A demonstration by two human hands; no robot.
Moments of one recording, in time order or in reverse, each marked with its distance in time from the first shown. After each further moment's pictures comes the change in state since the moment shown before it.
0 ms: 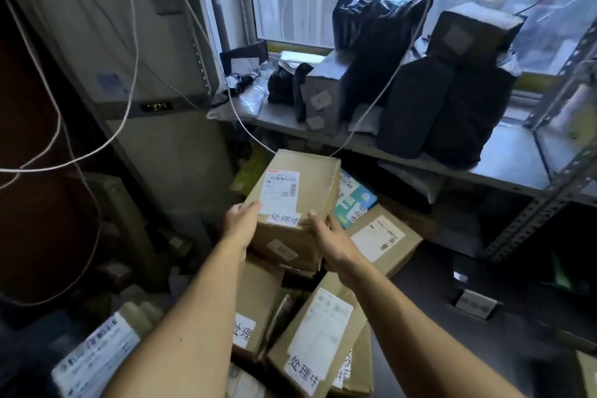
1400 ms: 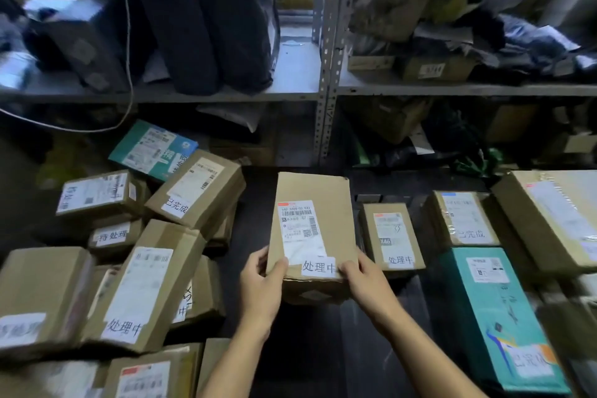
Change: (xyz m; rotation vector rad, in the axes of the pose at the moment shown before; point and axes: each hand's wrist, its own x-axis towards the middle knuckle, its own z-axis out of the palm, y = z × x) left_hand -0.308 -0.164 0.209 0.093 -0.453 0.054; right_hand -0.230 0.229 -0.271 0.044 0.478 0.128
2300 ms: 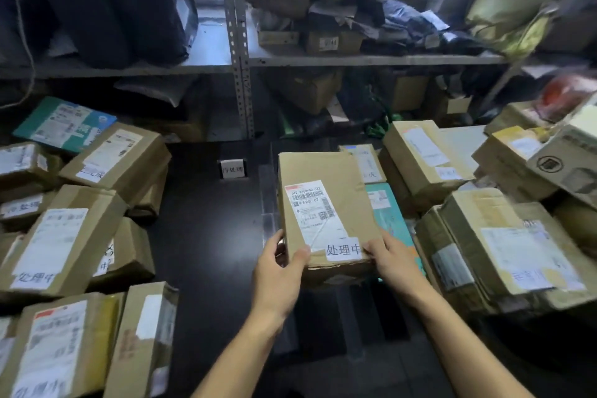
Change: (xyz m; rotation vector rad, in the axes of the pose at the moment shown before) left_hand -0.189 -0.020 0.096 0.003 -0.365 0.076; right_hand -0.142 0.062 -0.176 -0.174 0.255 -0.063
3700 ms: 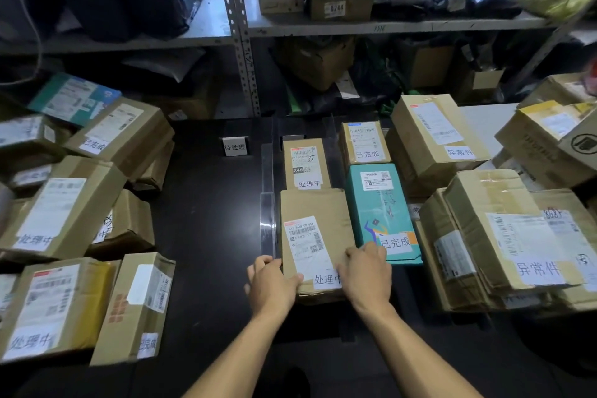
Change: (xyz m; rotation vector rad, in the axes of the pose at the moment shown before) left_hand 0.005 -0.104 0.035 0.925 0.128 -0.217; right_hand 0.008 0.086 0.047 -0.831 0.022 -0.010
